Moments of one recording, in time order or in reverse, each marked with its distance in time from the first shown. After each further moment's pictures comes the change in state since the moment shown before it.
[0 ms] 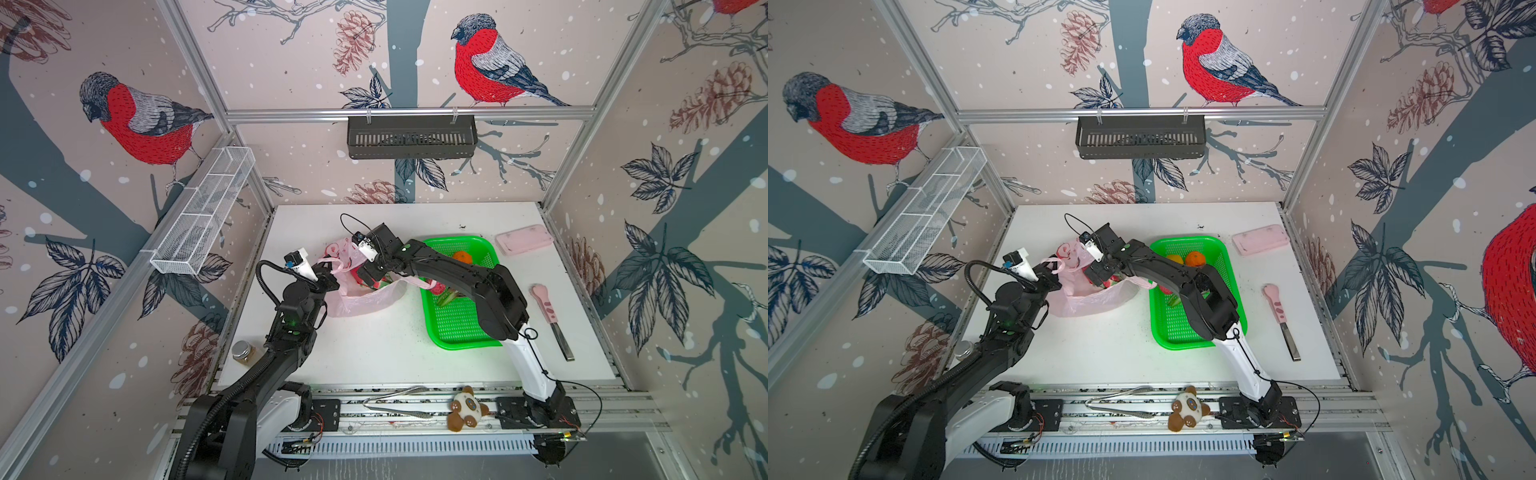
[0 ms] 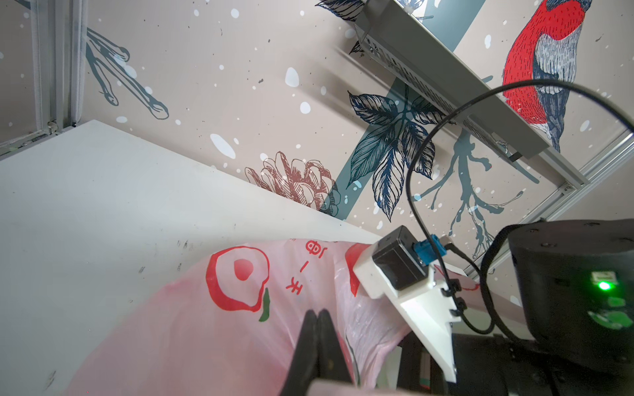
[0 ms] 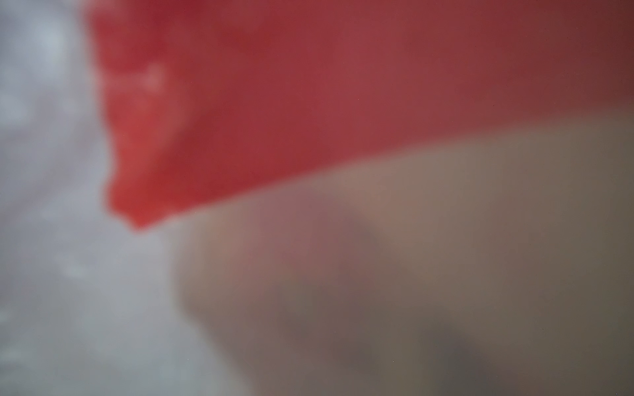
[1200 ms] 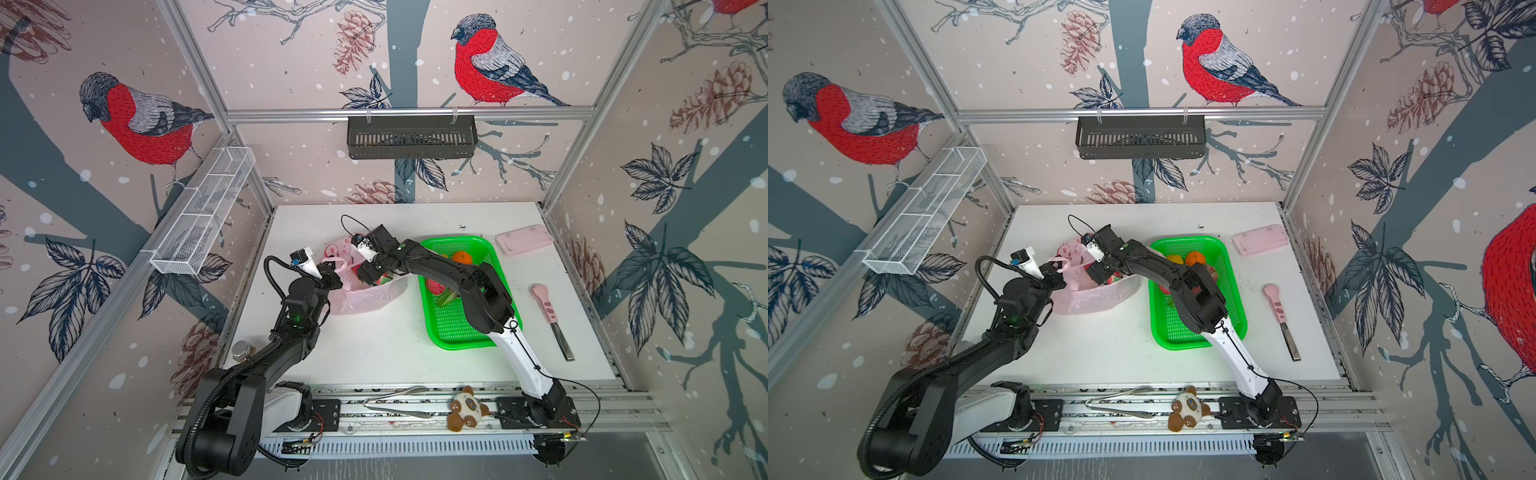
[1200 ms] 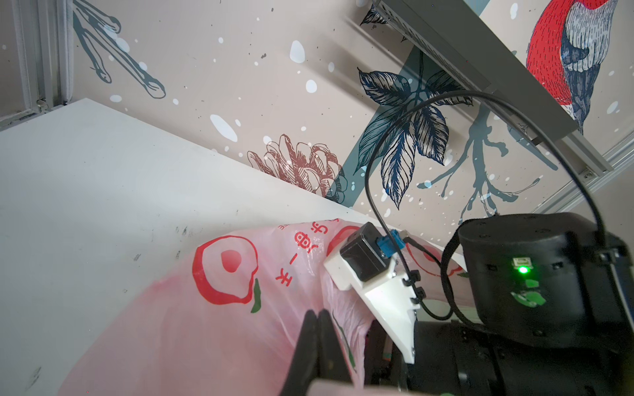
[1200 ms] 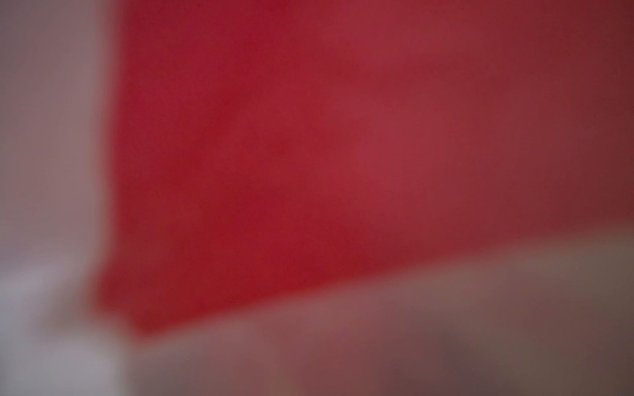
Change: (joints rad) left arm -0.006 0.126 0.012 0.069 0.007 0.001; right arm -0.031 0.159 0.122 0.005 -0.061 0.006
